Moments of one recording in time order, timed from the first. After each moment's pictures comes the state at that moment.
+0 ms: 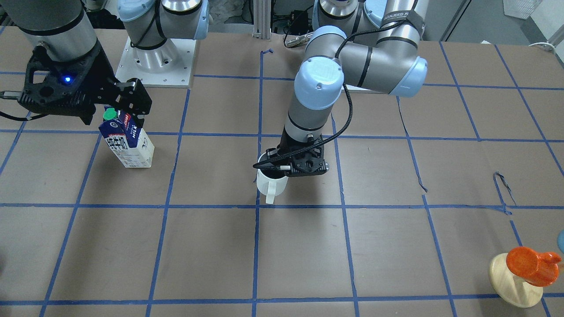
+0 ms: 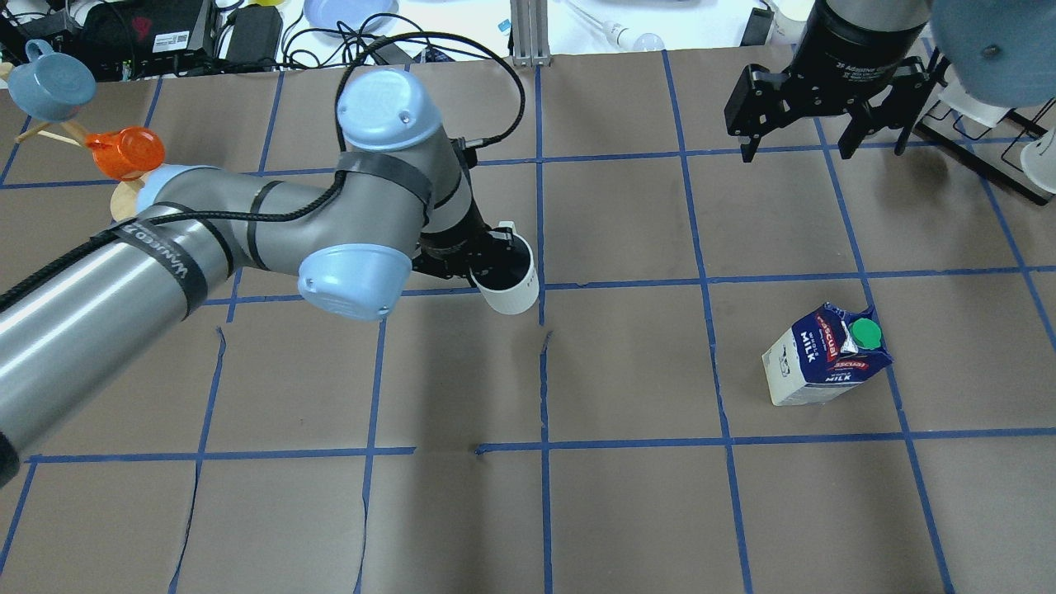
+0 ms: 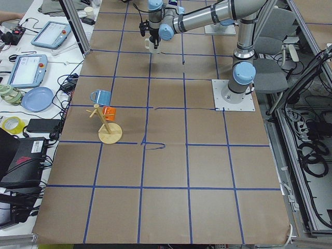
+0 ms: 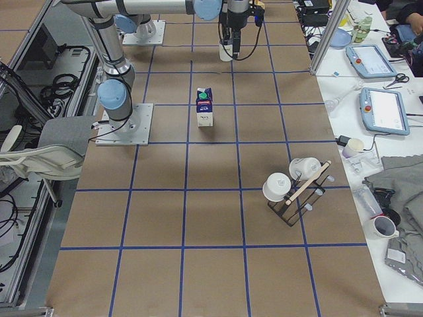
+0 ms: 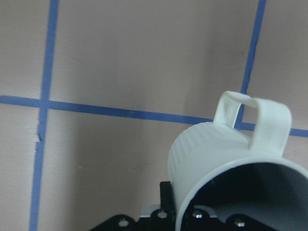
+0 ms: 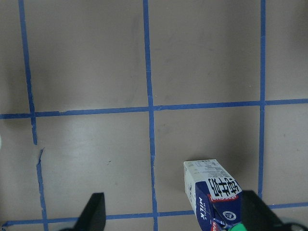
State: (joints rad) left arm -1.87 -1.86 -1.79 -1.04 1.51 -0.43; right arm 1.56 -1.52 1.49 -1.57 -1.60 0.02
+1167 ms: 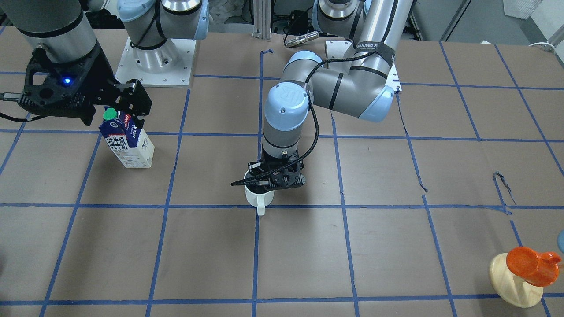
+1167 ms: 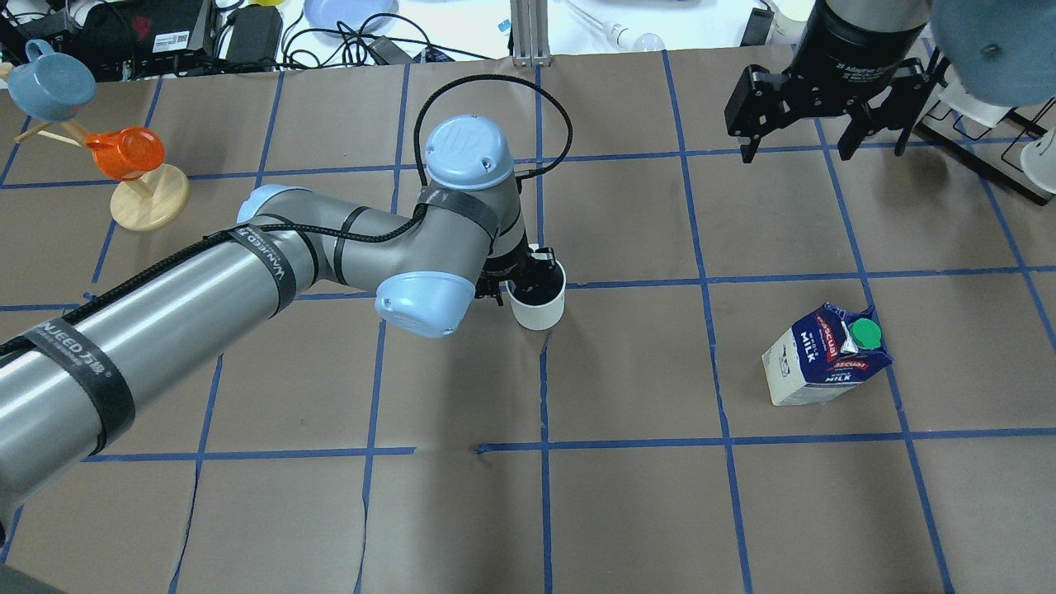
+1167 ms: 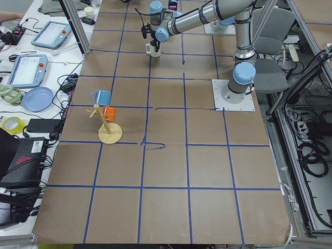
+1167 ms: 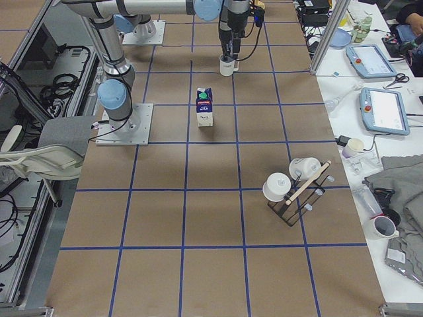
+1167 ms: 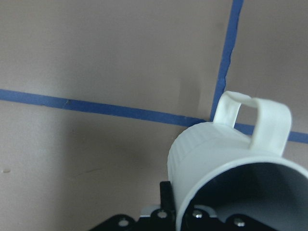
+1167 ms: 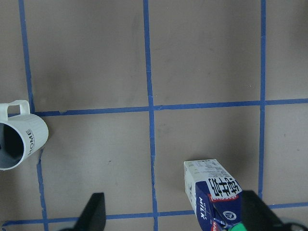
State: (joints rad) left arm -1.92 -1.96 -1.78 -0.94 1.53 -0.51; right arm 1.55 -1.51 1.49 -1.57 -1.60 0.01
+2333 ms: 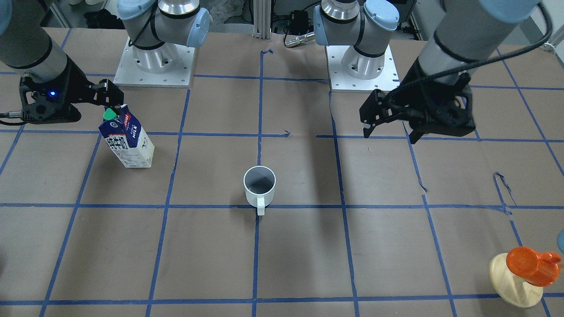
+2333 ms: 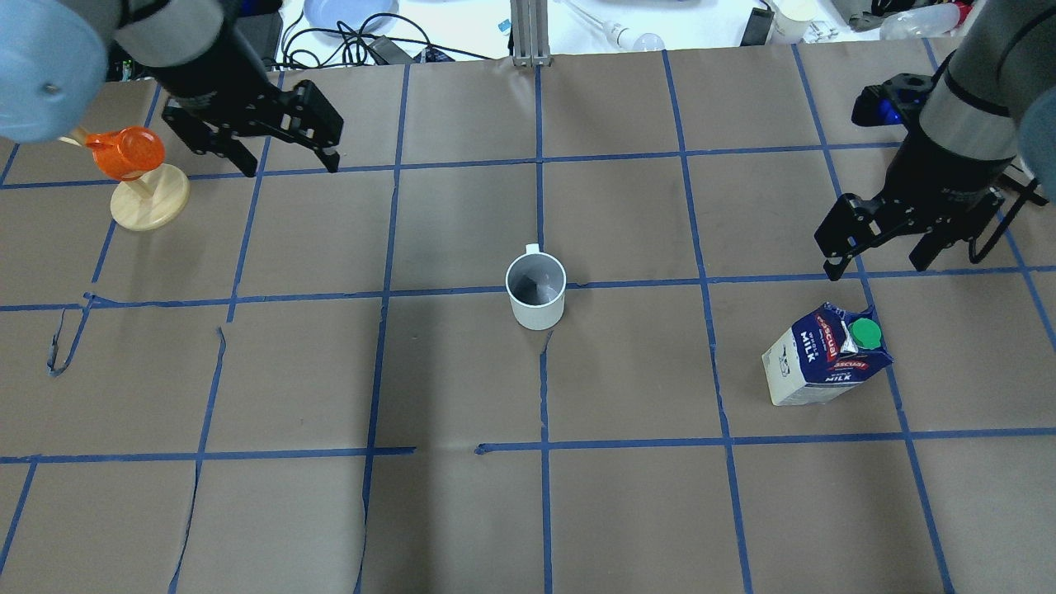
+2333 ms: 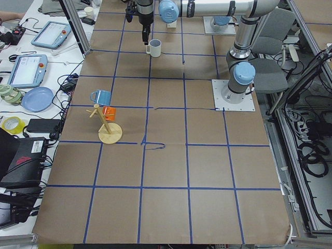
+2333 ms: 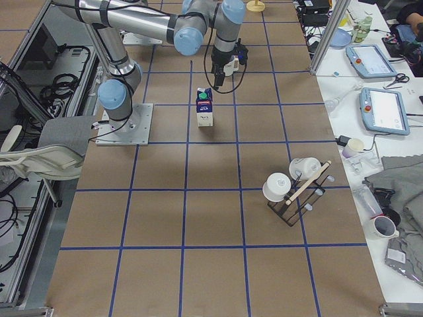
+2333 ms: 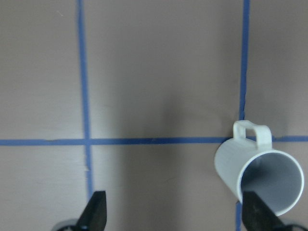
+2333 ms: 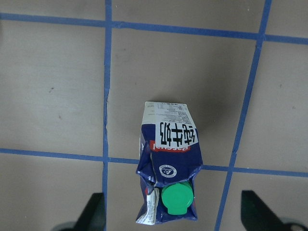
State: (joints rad) left arm -1.49 -1.64 -1.47 -1.57 1.47 0.13; right arm 1.33 -1.62 1.79 -1.55 -1.60 -0.33
